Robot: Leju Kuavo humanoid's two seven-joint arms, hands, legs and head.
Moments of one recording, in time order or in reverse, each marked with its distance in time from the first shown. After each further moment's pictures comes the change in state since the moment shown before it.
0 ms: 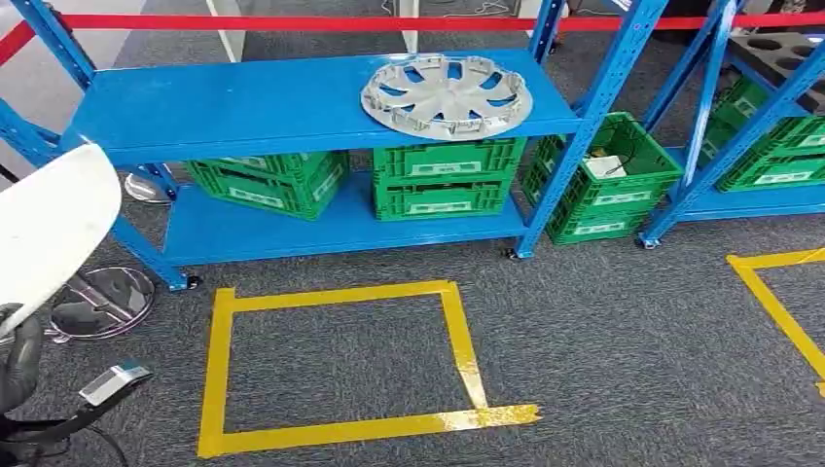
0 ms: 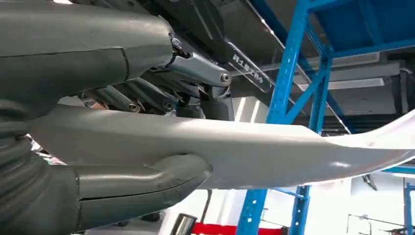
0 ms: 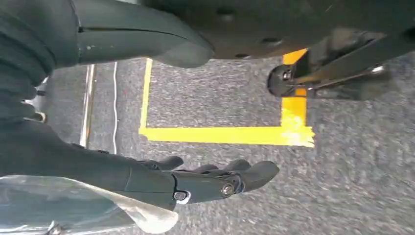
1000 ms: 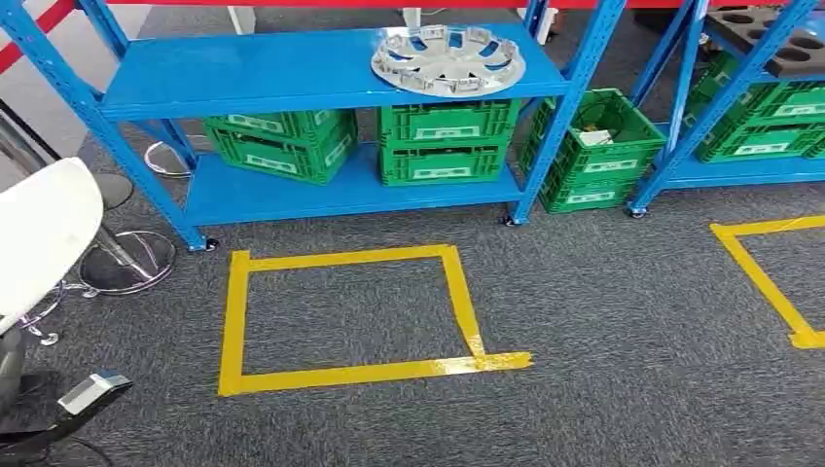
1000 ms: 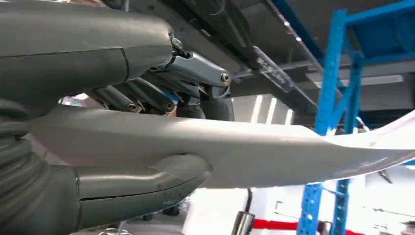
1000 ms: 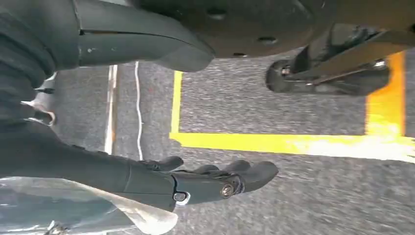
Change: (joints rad) left arm 0.028 -0.021 0.077 0.019 0.067 0.000 -0.084; right arm -0.006 0.014 0.000 -0.002 0.011 -0.019 0.012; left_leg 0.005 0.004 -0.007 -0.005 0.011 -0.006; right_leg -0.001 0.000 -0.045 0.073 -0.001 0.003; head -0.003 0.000
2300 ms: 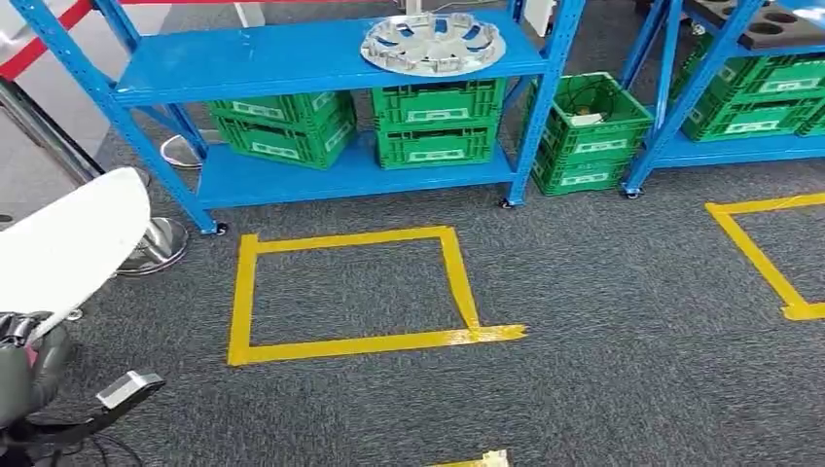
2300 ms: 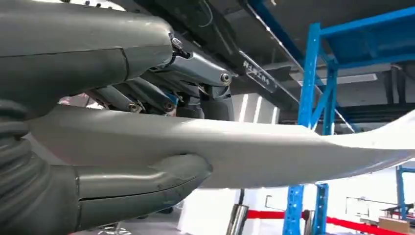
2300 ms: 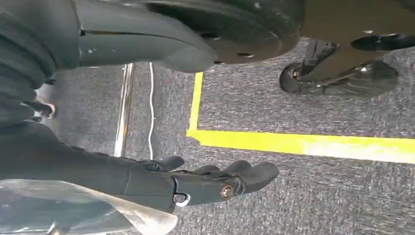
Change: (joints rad) left arm -0.033 0.013 -0.079 0.074 -0.029 0.000 0.033; right arm -0.005 0.014 0.000 0.000 0.030 -0.009 0.009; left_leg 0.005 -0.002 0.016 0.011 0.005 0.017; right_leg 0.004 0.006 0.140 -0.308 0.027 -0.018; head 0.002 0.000
